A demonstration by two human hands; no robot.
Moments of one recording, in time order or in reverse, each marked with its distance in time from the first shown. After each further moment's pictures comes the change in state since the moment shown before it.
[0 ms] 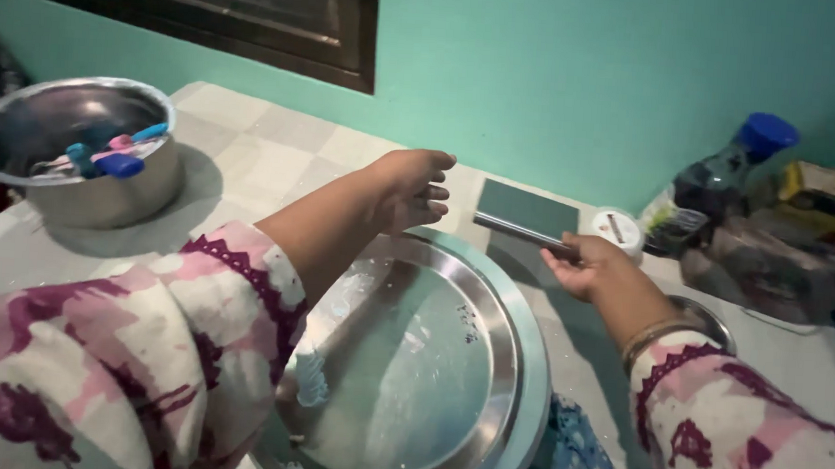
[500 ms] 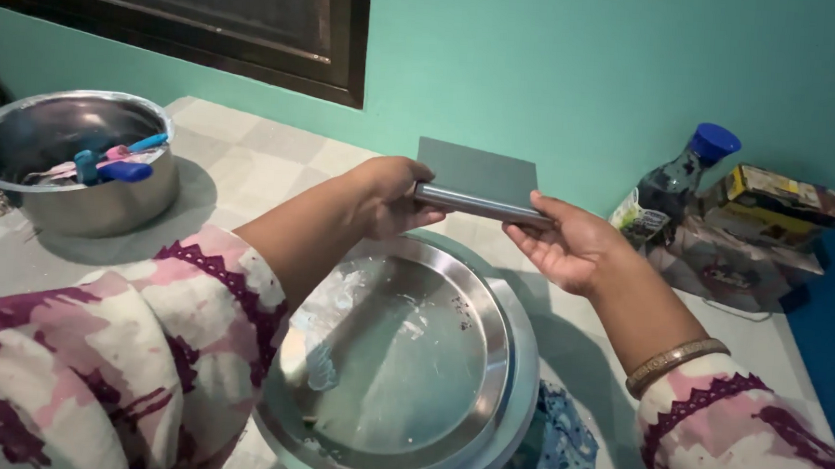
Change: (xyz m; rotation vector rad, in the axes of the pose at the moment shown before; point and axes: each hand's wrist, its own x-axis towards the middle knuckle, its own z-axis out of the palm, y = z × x) left_hand -0.056 0.007 -0.001 -0.168 -0.133 0.040; right_hand -0.233 0.034 0.089 -0.279 -0.339 -0.140
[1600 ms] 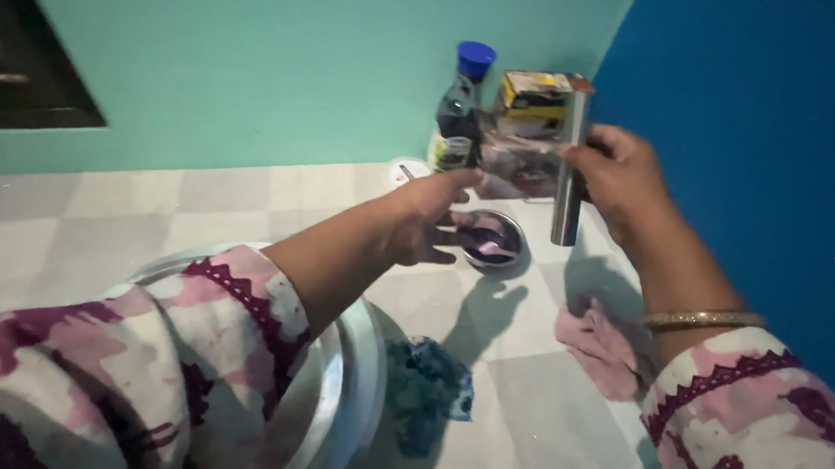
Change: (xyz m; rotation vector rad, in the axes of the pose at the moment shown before) left_hand 0.035 -0.108 0.246 0.513 -0.396 -0.262; right_hand -0.150 -0.089 -0.187 -0.654 0.654 -0.713
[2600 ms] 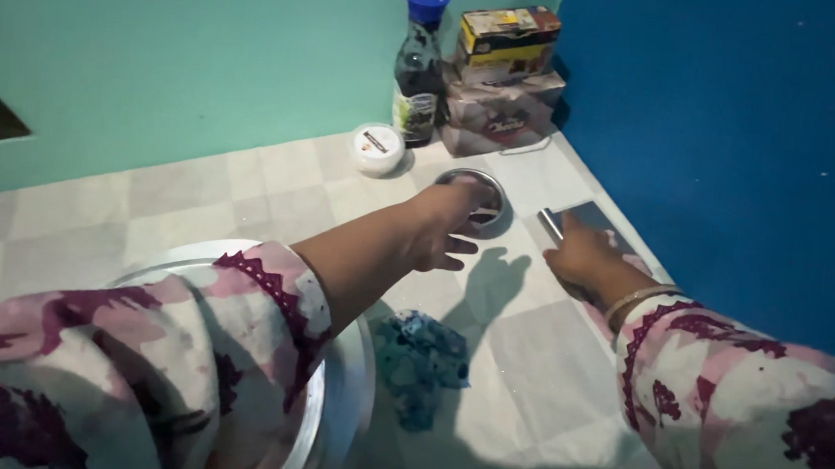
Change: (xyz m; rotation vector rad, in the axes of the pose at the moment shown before) left_hand 0.030 -0.033 0.046 0.137 -0.055 -0.123; right_hand -0.043 0.185 -0.029 -1.195 -0.149 0.213
